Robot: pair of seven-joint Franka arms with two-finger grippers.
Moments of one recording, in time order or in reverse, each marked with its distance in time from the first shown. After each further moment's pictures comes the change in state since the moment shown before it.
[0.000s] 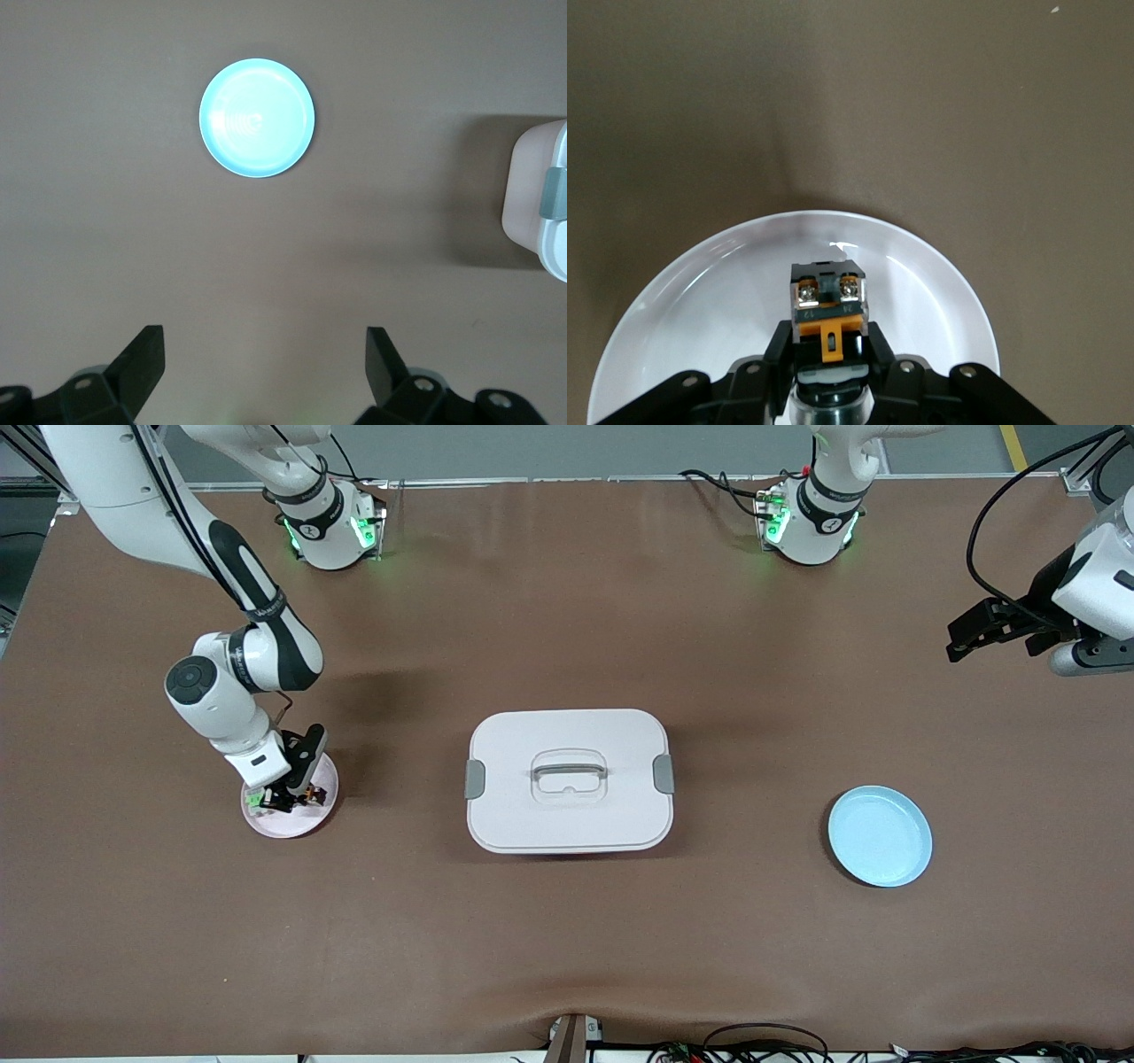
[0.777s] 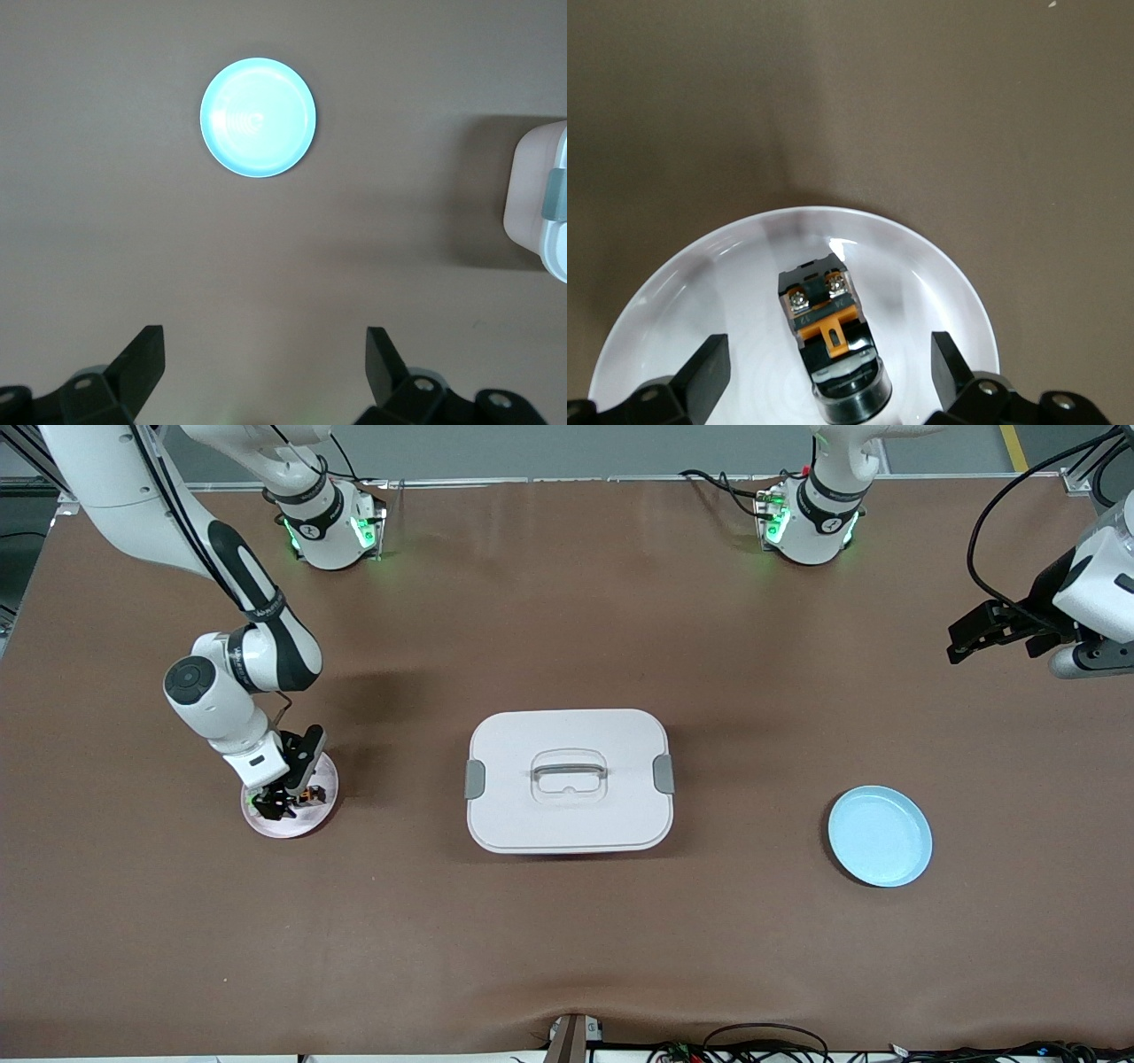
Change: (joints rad) left arm 0.002 0.004 0.002 0.000 0.000 0.002 0.000; right arm 0.000 0.000 -0.002 0.001 0.000 0.000 0.003
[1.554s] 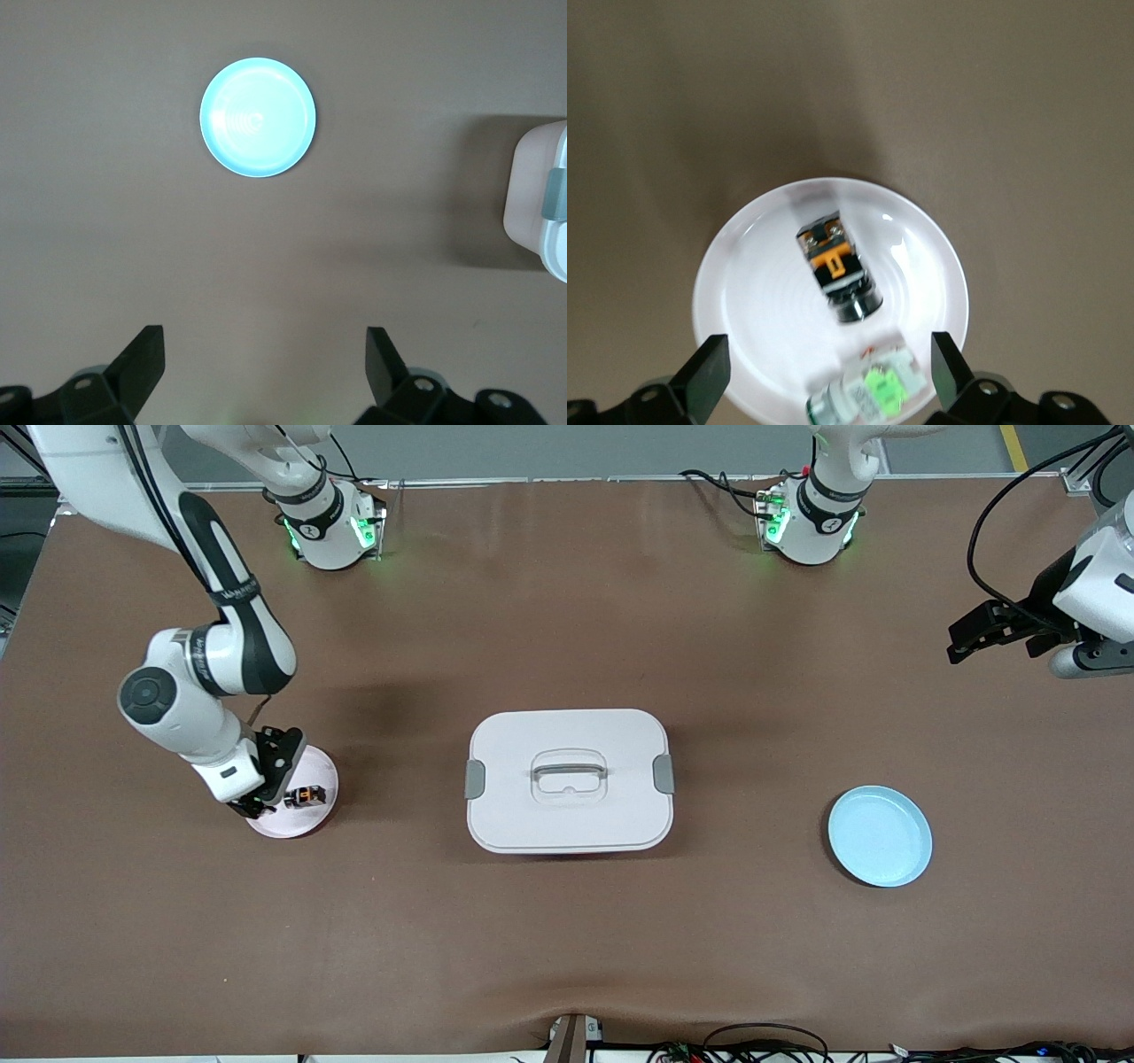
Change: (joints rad) left arm -0.002 0.000 0.000 0.000 0.000 0.000 0.000; right arm 0.000 -0.128 0.000 0.171 0.000 -0.503 0.093
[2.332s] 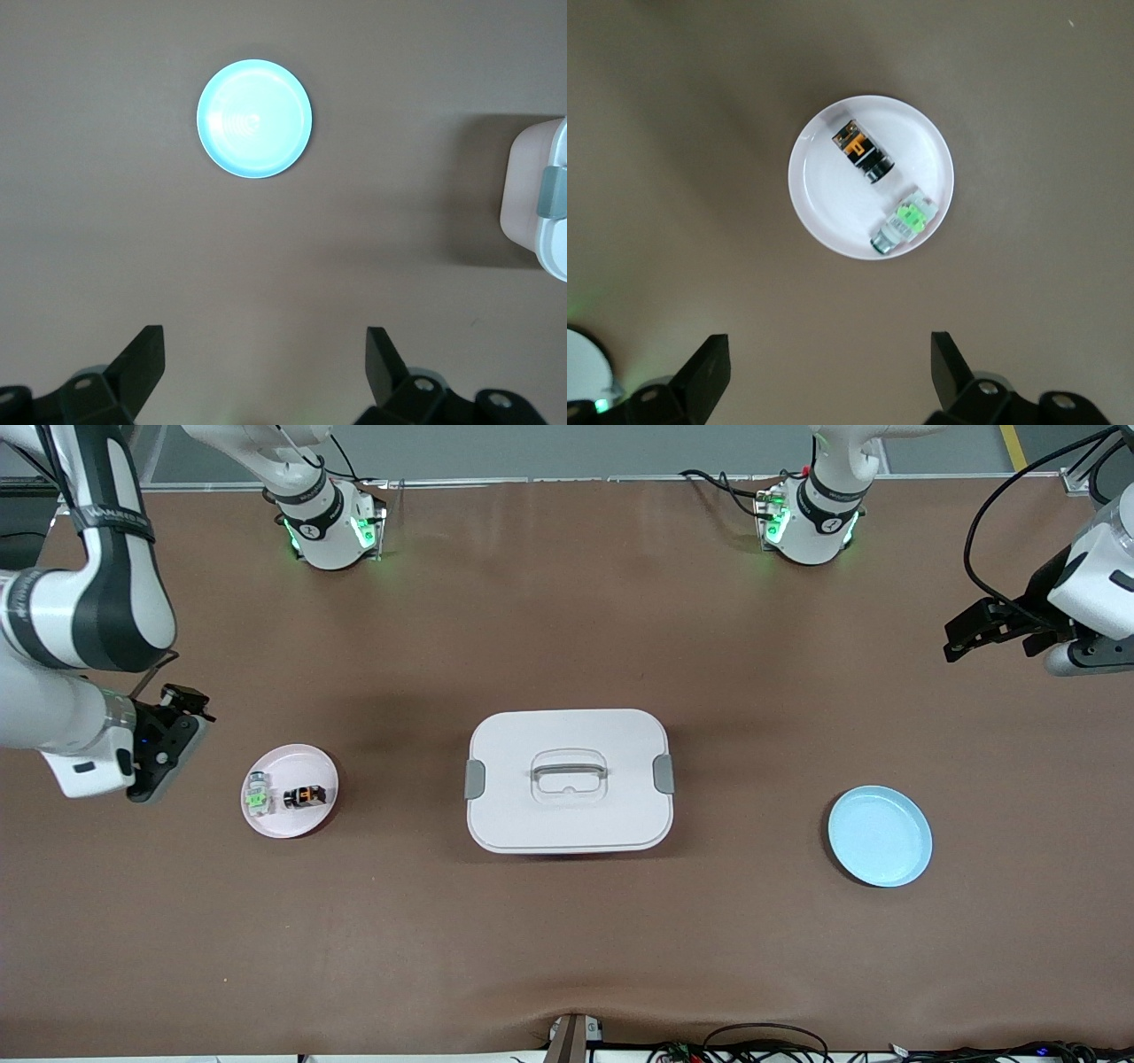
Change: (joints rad) left arm -0.002 -0.004 -0.005 0.002 0.000 0.000 0.000; right arm -0.037 -0.063 -0.017 0.418 -0.001 -0.708 0.254
